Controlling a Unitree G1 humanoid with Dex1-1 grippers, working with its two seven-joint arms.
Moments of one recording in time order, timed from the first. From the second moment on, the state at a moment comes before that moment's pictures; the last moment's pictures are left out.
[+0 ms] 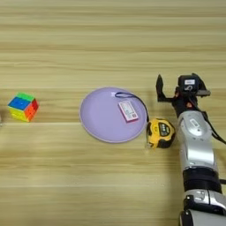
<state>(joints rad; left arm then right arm) -0.10 0.21 0.25 0.40 -0.12 -0.51 -0.10 -0.32 -0.29 -0.23 0.39 0.08 -0.13 0.13</state>
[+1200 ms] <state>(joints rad) -0.50 0.11 0.11 0.34 -0.09 -0.33 -0.08 -0.32 -0.26 -0.20 0.40 0.08 -0.15 0.10</state>
